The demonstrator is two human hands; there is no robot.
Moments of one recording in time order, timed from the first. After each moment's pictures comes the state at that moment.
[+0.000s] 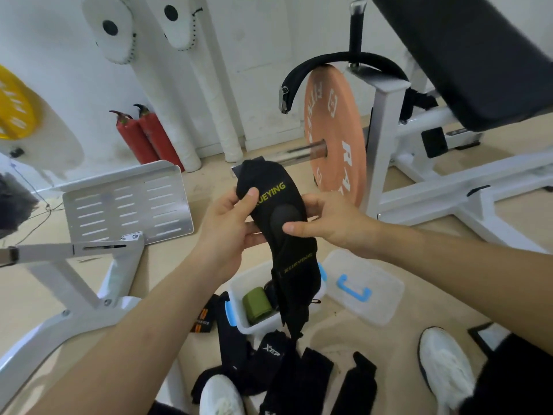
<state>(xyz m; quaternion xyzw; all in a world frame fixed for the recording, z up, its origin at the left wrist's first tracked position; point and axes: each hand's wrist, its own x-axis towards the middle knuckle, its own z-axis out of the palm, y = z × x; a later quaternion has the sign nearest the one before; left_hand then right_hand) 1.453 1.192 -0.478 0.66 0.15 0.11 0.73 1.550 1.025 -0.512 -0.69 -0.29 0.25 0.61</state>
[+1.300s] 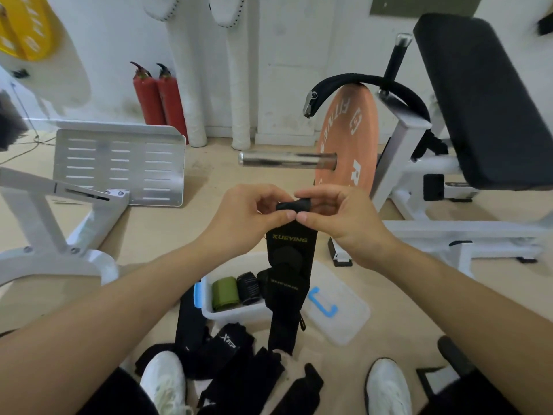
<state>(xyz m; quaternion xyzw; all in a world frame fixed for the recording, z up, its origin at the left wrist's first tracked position) 1.454 1.188 -0.492 0.87 0.04 0.21 0.44 1.553 1.012 -0.492 -0.70 -0.36 0.14 0.60</state>
